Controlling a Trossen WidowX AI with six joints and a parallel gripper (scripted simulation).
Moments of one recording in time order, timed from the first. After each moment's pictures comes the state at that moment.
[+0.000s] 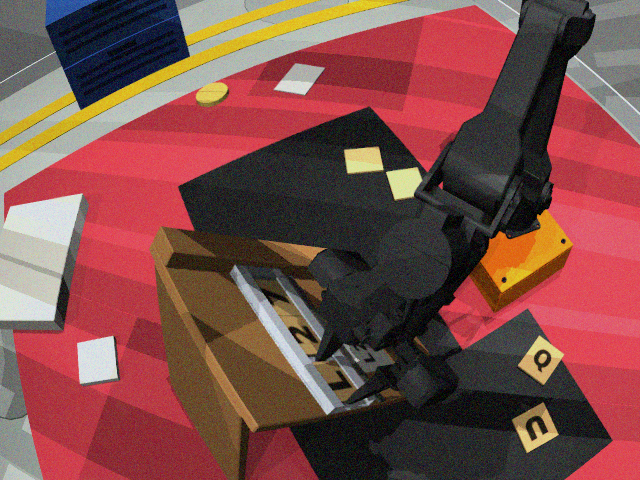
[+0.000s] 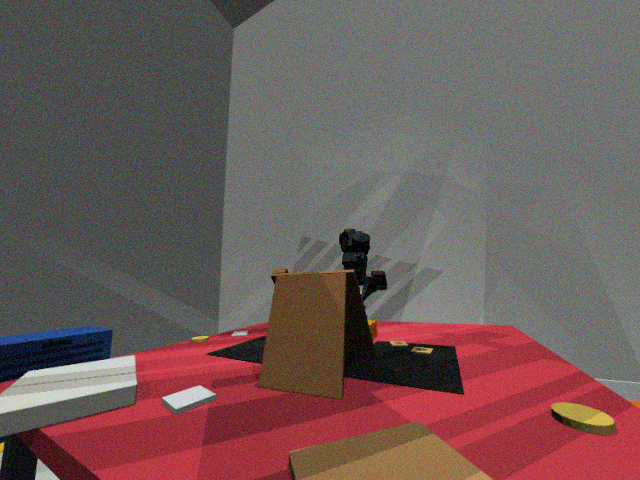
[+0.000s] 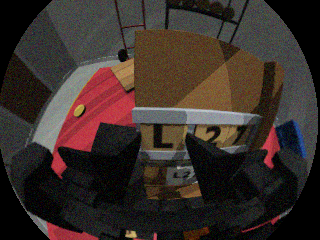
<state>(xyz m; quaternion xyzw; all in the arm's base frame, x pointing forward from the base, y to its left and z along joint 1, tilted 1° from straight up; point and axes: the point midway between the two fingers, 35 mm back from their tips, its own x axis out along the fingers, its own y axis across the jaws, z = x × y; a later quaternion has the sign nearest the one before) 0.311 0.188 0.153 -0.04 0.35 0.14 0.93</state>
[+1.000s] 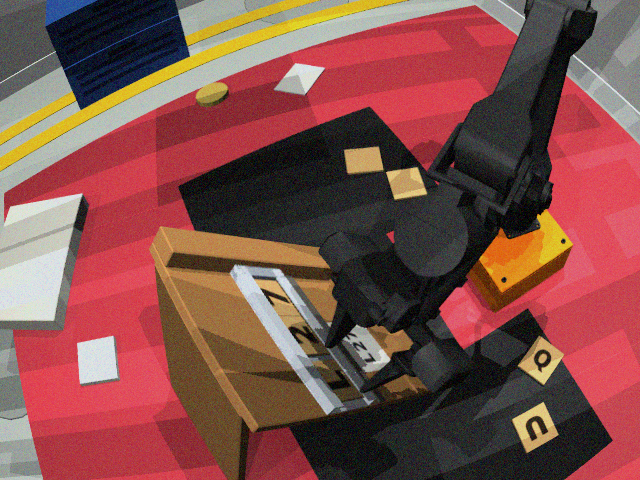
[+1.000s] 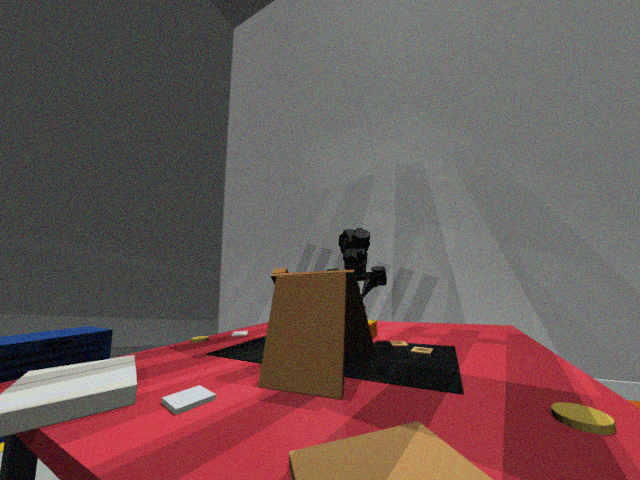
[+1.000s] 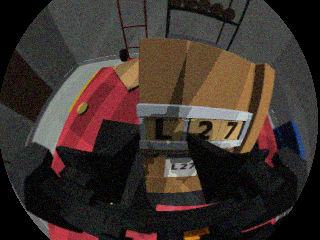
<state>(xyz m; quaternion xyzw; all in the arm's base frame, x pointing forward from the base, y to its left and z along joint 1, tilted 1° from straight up) 0.296 0.183 0.166 -0.04 0.35 0.14 0.93</state>
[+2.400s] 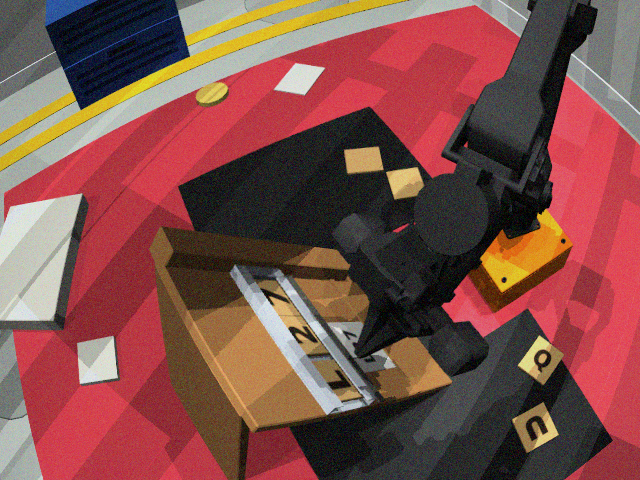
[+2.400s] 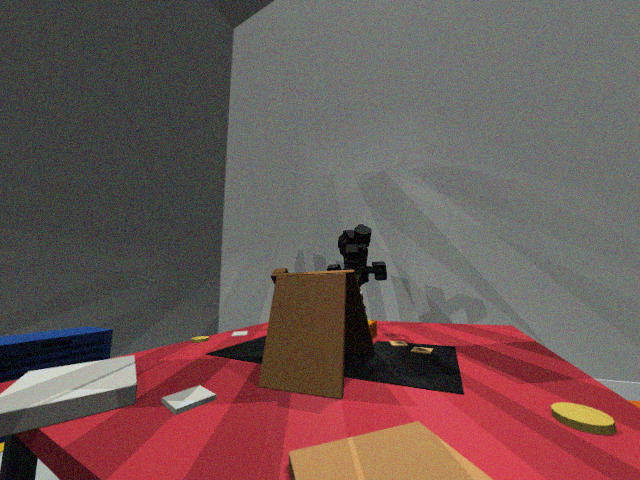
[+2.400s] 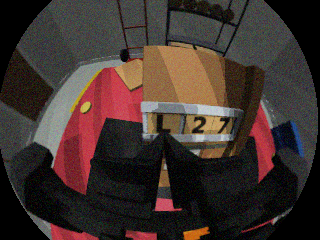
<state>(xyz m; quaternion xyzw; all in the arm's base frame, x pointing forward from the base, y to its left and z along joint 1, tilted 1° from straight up) 0.280 0.178 0.181 -0.04 0.35 0.14 0.93</state>
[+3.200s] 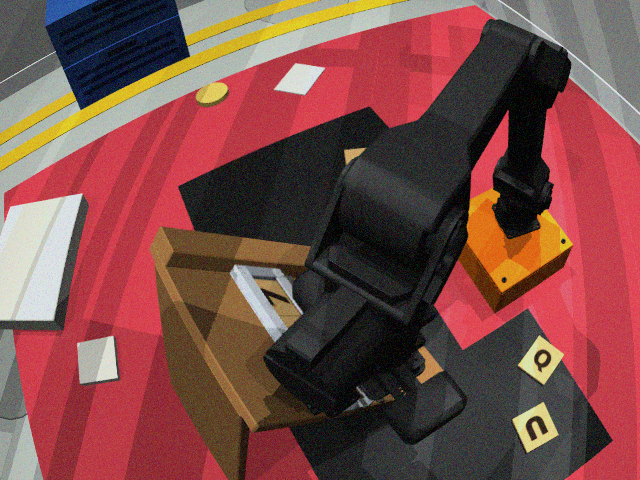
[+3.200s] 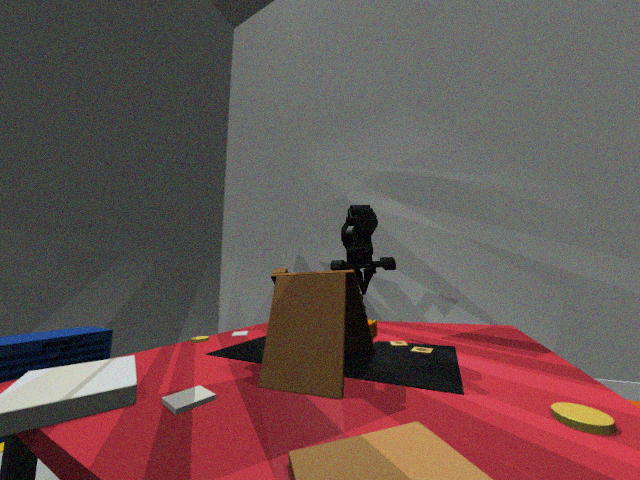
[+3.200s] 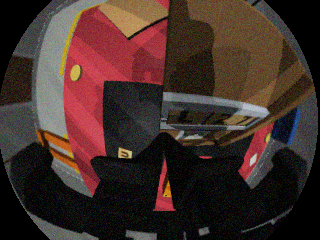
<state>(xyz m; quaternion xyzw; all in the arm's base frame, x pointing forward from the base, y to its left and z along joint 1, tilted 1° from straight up) 0.298 0.217 0.184 -0.09 0.64 0.12 0.76</state>
